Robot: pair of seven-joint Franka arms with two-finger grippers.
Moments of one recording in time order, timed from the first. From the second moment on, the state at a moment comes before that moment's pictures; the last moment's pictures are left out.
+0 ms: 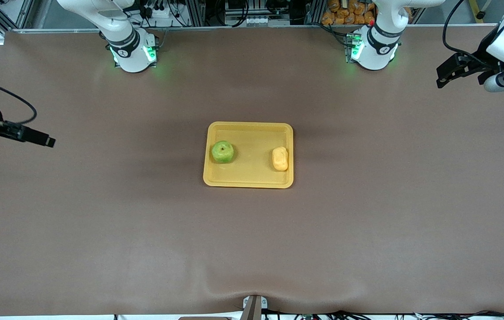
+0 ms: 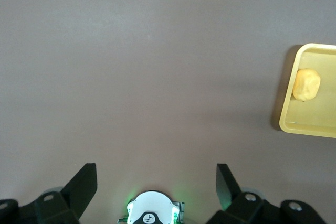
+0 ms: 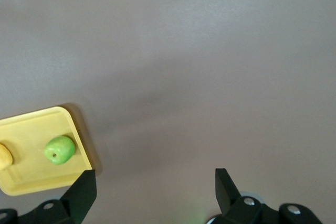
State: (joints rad) left arm -0.09 -0.15 -0.06 -1.65 0.07 1.45 -0.19; right arm 0.08 0.21 -0.12 -1.29 0.11 1.36 0.25
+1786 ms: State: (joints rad) left arm -0.09 -0.15 -0.06 -1.64 0.07 1.45 -0.19; right arm -0.02 -0.09 0.00 -1.58 -0.04 1.46 -0.13
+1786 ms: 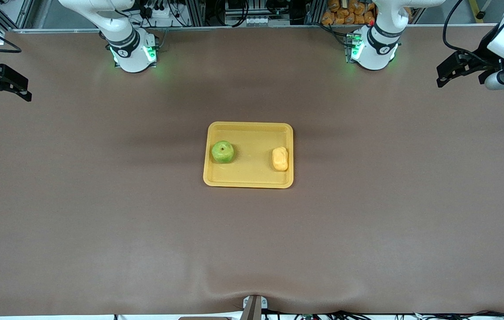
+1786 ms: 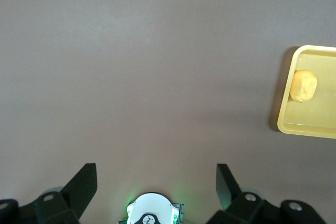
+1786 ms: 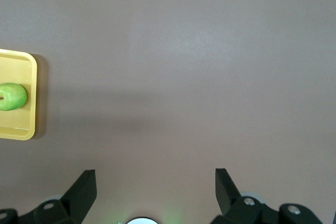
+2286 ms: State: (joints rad) left arm -0.09 -0.15 -0.06 -1.64 0.07 1.44 -0.19; right arm -0.02 -0.09 0.00 -1.58 -0.02 1.46 -0.12
